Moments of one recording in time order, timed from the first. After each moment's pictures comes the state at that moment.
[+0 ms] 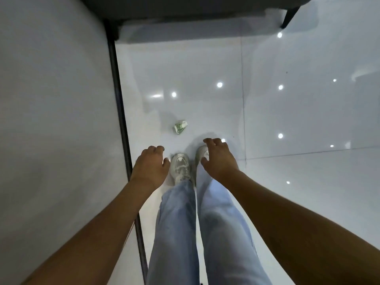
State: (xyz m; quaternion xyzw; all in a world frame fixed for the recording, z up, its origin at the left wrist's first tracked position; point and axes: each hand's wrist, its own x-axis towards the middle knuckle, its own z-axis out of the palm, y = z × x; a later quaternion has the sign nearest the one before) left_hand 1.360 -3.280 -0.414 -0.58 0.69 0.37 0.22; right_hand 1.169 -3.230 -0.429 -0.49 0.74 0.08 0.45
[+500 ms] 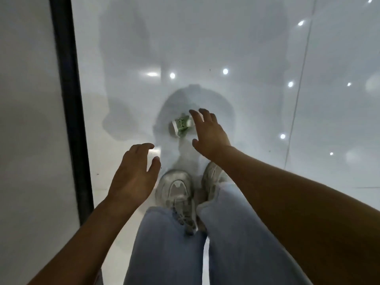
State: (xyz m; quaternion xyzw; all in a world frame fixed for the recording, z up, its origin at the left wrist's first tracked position) left_hand 1.385 -3.270 -0.719 -0.67 0.59 0.43 0.11; right_hand 1.187 -3.292 -0.798 -0.61 0.67 0.11 0.40
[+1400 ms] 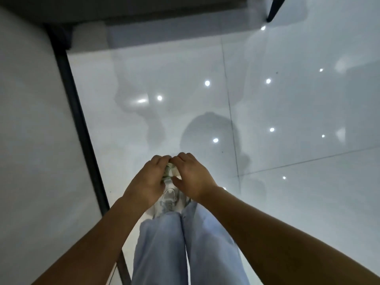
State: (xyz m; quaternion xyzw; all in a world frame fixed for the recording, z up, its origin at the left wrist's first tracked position) left_hand 1.281 -3.325 -0.540 -0.45 0.73 0.48 0.20; right_hand 1.141 -3.272 -0.543 -0.58 0.66 -0.02 0.48
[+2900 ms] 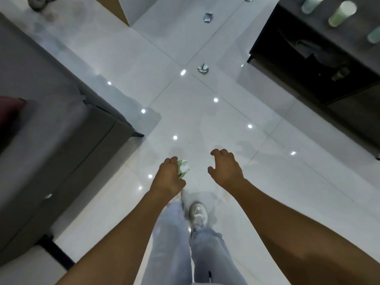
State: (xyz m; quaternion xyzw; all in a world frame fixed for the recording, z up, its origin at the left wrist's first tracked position) left_hand 0.707 -3.339 -0.252 -0.29 0.85 0.36 0.26; right_hand 0.607 -3.186 -0.257 -0.19 0.91 -0.09 0.35
